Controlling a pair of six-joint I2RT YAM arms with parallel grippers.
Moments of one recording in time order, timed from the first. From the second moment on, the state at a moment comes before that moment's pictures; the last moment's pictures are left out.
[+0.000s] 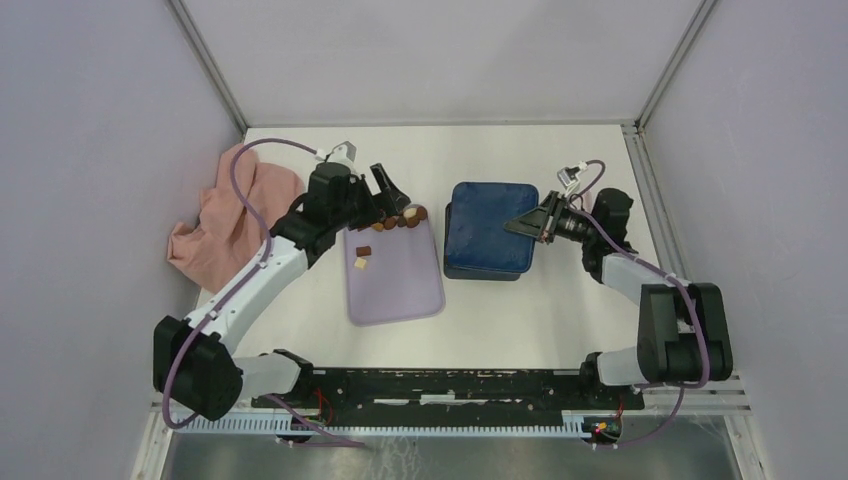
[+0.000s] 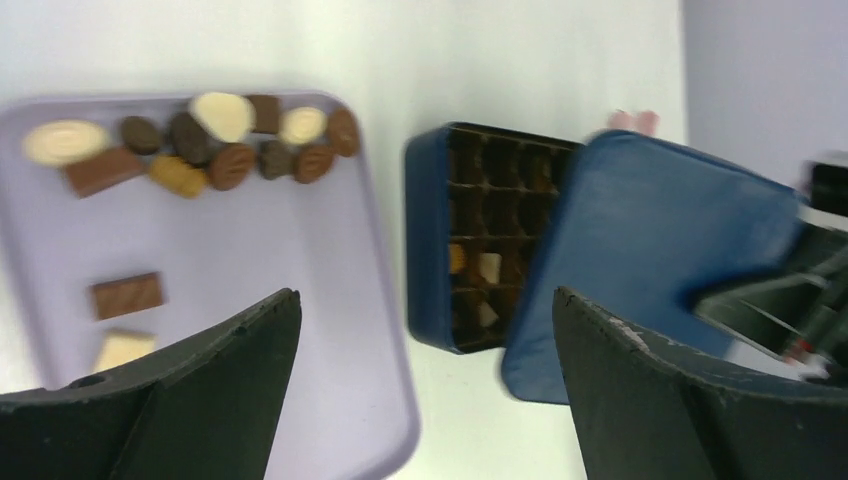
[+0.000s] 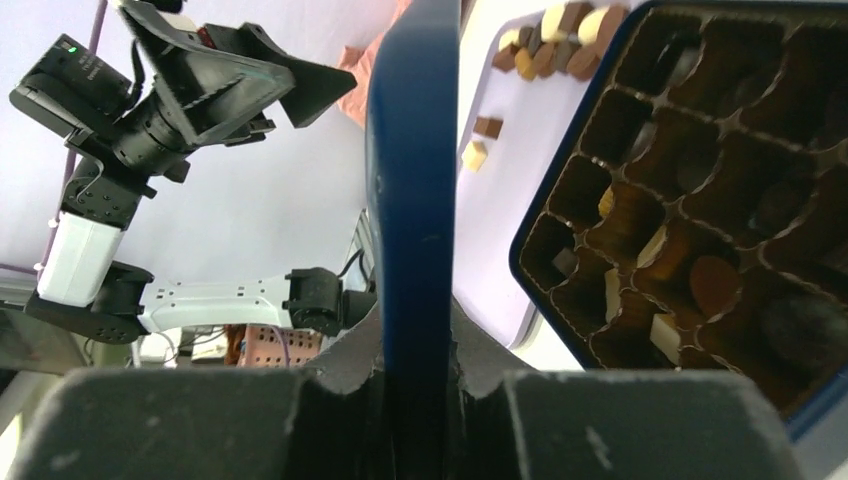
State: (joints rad) left arm -0.43 1.26 1.03 -0.30 0.04 -0.67; right arm -0.02 1.37 0.58 0.59 -1.09 0.91
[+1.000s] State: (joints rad) left arm -0.49 1.65 1.04 -0.07 0.38 -0.72; right arm 0.09 1.68 0.80 0.33 -1.00 0.72
